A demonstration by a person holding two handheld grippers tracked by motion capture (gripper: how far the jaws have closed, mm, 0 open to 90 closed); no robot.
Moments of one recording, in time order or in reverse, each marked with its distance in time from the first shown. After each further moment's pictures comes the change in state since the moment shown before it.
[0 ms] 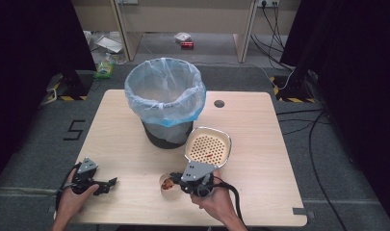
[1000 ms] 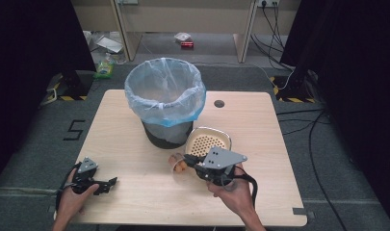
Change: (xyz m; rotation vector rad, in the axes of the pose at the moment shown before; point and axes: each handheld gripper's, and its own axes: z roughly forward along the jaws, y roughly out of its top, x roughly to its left) left arm 0.000 0.001 0.000 0.002 0.002 0.000; right arm -0.022 0.027 -0.061 -0.135 -0.131 -0.005
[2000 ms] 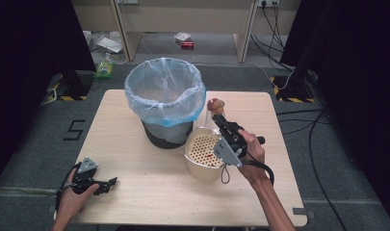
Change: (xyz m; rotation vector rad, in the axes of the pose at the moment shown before) left arm 0.000 0.000 0.000 0.000 0.001 -0.001; right arm -0.068 -0.022 0.005 0.064 -0.643 -0.888
